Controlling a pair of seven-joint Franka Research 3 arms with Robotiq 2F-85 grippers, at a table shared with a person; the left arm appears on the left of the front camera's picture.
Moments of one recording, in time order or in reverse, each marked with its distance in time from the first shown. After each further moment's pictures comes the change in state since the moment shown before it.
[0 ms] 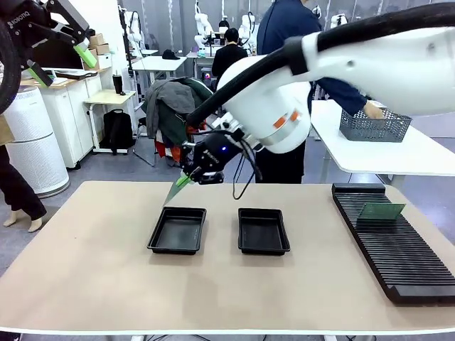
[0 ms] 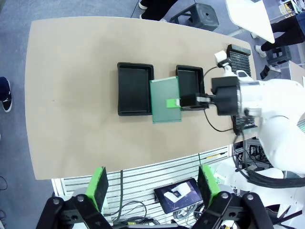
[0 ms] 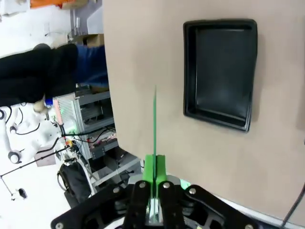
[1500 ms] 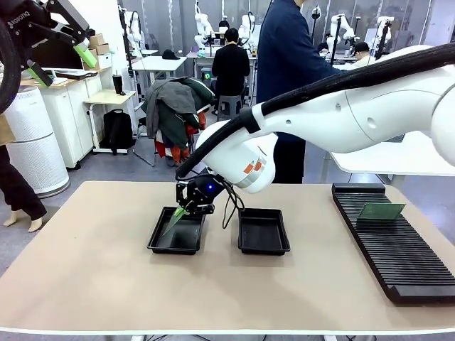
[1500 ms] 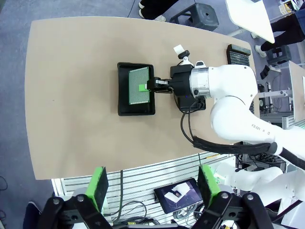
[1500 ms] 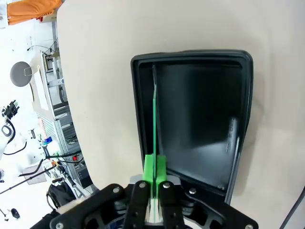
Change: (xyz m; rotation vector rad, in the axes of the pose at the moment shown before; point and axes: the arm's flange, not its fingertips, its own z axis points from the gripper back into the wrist) left arm 0.000 0.000 0.000 0.000 0.000 0.000; right arm 0.060 -0.062 -0.113 -0.055 -0.024 -0.033
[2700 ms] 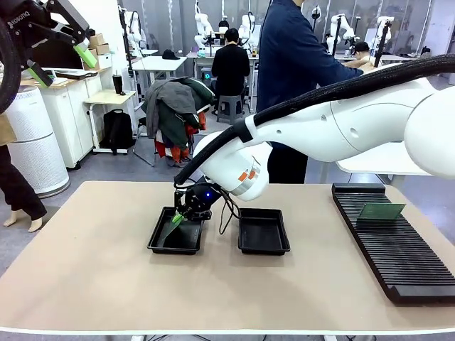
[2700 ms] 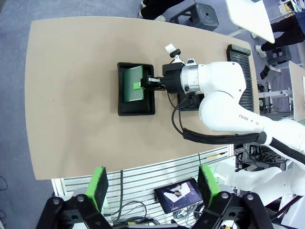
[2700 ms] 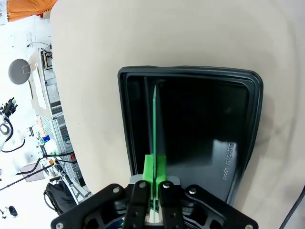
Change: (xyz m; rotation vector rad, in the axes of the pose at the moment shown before) left arm 0.000 0.000 0.000 0.000 0.000 0.000; right arm 0.013 -0.012 -0.028 0.008 0.013 0.016
